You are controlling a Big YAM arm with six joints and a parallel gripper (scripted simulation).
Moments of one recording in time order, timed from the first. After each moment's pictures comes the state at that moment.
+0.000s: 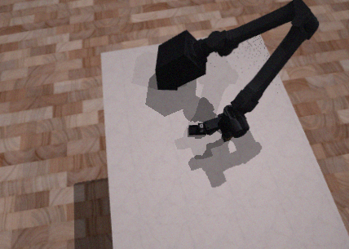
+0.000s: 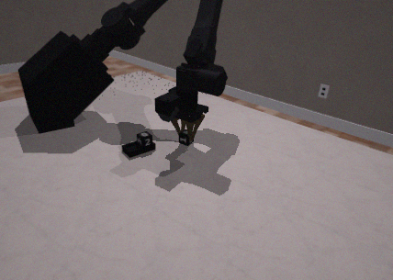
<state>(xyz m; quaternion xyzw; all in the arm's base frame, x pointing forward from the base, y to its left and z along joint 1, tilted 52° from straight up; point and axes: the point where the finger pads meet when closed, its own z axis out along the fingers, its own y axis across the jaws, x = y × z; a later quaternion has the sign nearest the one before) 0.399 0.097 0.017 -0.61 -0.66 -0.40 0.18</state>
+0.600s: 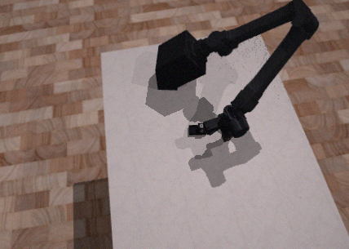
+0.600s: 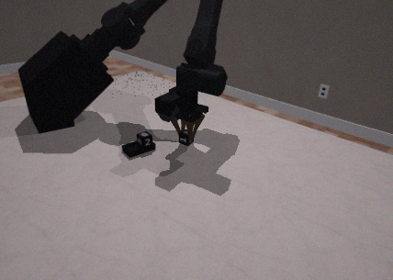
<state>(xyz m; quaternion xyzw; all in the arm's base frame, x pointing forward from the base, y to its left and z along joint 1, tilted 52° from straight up) 0.399 0.097 0.017 -0.61 -0.66 -0.40 0.18</state>
